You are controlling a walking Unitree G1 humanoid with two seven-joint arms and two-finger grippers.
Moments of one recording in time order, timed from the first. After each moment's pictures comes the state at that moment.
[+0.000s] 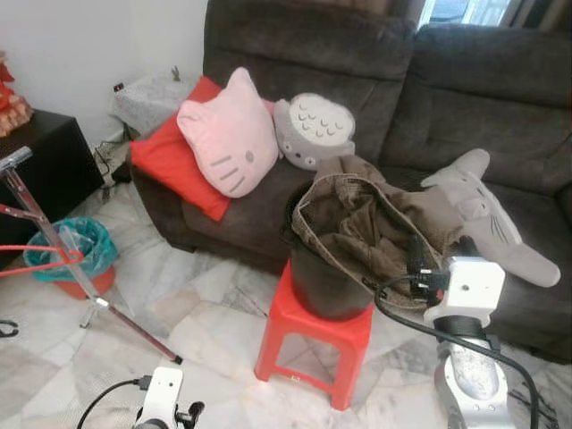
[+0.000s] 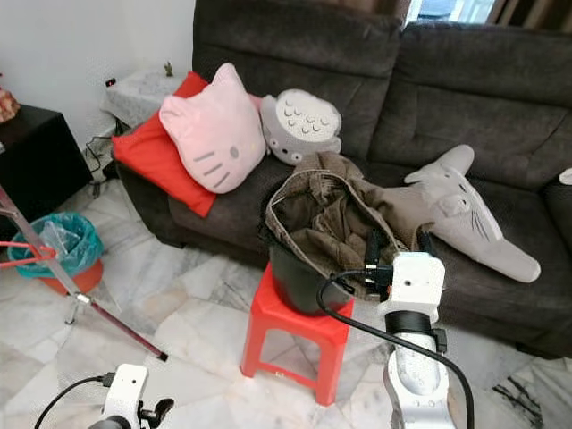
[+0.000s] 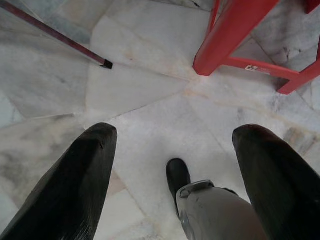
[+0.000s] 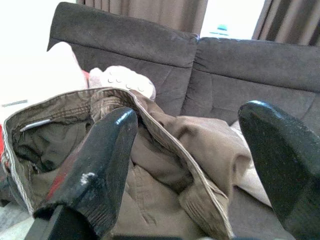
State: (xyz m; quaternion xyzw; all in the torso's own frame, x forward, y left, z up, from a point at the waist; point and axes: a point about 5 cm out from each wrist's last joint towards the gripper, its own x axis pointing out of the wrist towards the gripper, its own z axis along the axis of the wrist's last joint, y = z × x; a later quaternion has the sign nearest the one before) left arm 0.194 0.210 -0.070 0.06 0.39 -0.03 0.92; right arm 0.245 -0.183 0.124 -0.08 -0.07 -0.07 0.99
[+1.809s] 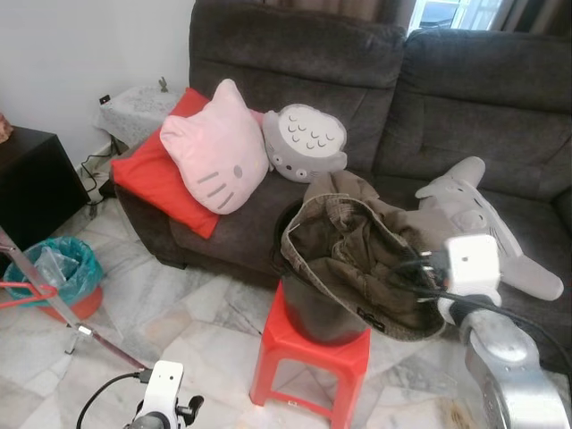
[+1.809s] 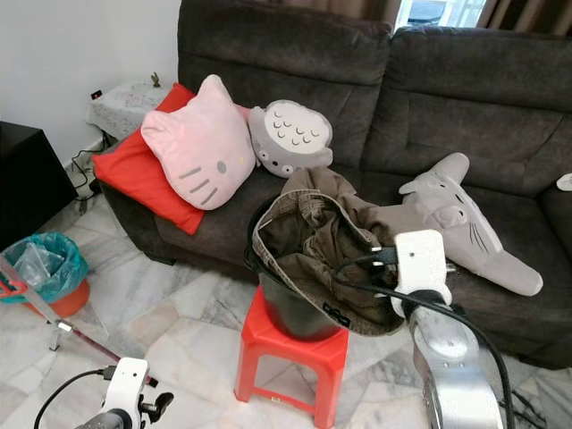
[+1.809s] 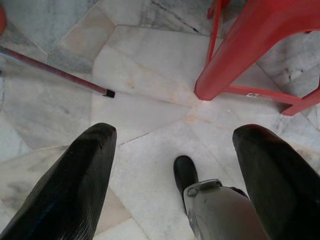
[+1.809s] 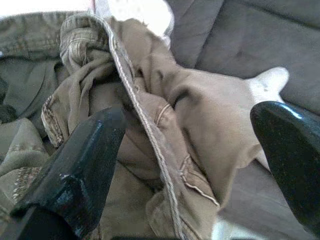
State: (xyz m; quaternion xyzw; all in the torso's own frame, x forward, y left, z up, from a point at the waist) left arm 0.202 0.211 -0.067 0.06 0.39 -0.03 0.92; right arm 0.273 -0.205 0.131 -0.12 0.12 0.01 0.99
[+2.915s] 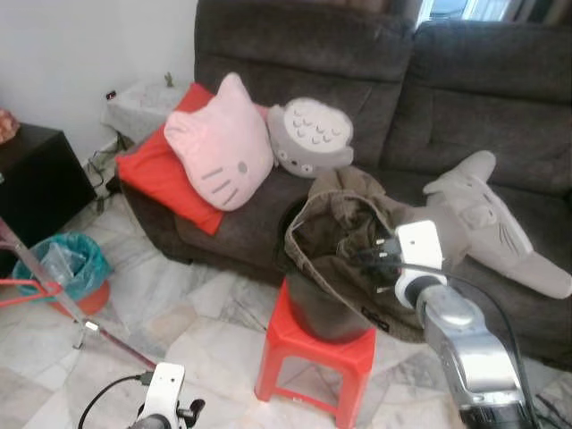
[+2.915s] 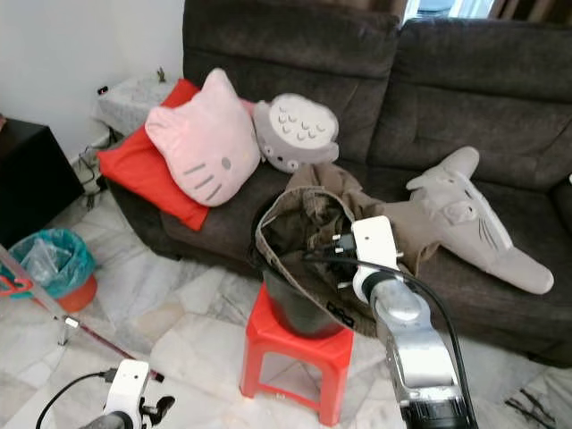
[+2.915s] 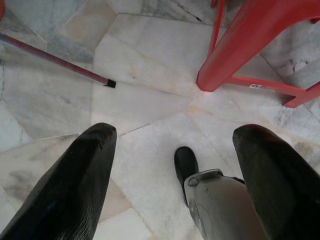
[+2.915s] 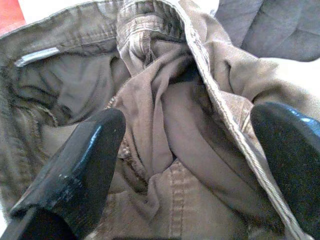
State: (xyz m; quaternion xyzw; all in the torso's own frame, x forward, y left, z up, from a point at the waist) left arm 0.200 0.209 -0.068 0.06 0.40 -0.03 0.92; right arm 0.289 -0.168 0.124 -0.07 0.14 0.05 0.99
